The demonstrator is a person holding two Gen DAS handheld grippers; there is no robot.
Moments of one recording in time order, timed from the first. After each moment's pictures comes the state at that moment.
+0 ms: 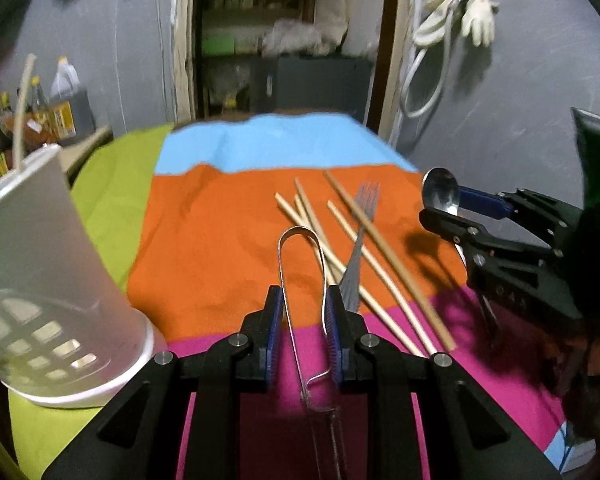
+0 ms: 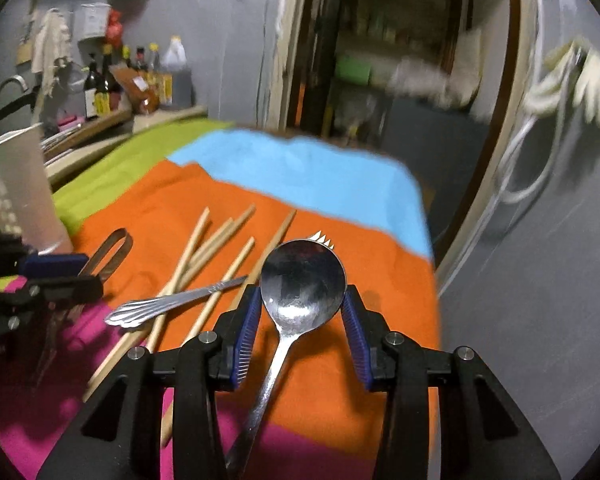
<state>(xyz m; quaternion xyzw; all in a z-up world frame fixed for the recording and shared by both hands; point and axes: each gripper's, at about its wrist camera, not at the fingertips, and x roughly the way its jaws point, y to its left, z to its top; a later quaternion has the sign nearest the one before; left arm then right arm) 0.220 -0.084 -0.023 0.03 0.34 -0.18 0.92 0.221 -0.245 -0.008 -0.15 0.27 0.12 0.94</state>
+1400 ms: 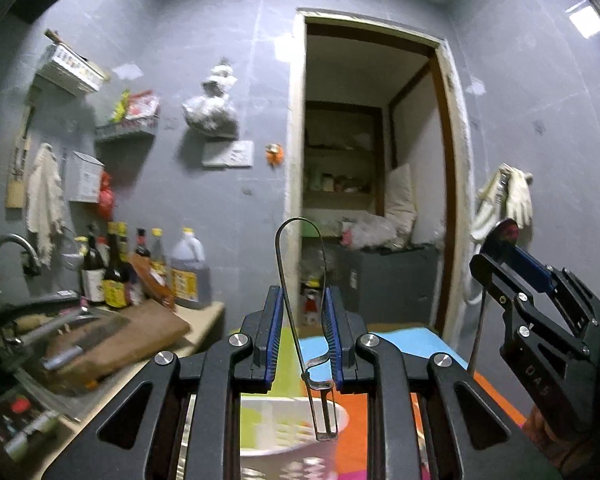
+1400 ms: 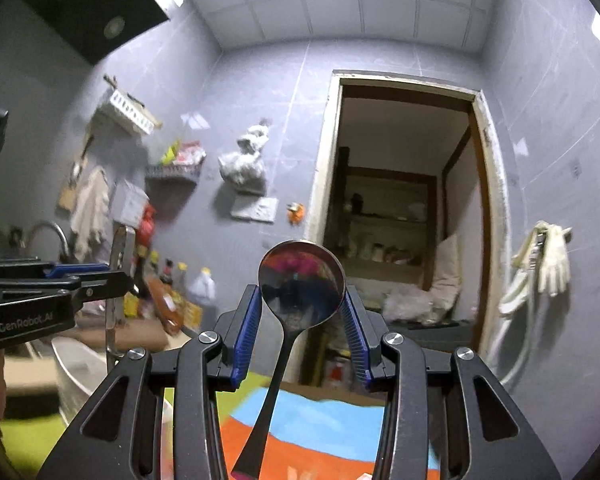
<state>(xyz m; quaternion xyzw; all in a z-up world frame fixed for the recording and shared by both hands) 0.134 0.047 0.134 -0.01 0.02 -0.04 1.00 0.137 -0.146 0.118 -0.07 -0.11 0.16 0.98</state>
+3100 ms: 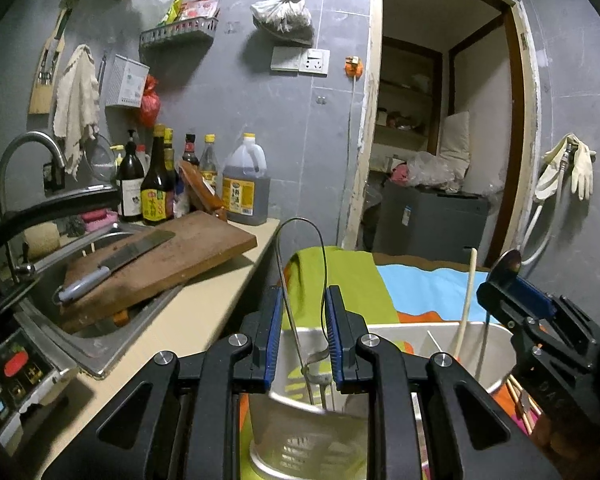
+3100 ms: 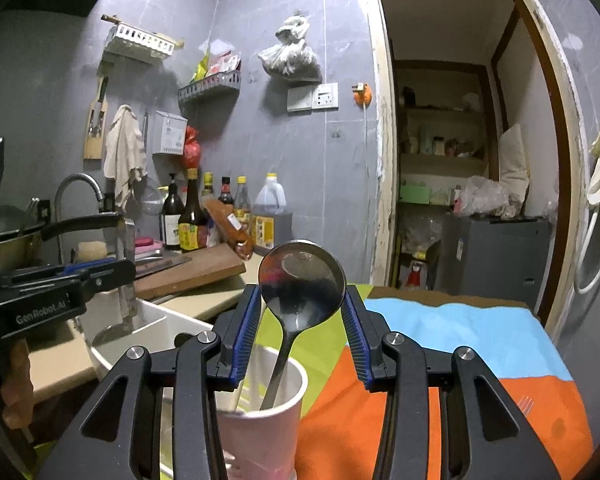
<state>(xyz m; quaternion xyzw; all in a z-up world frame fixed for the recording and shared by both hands) 0.197 0.141 0.044 -0.07 0.16 0.01 0.98 0.213 -0.057 0.041 -0.04 0.09 0.24 0.97</state>
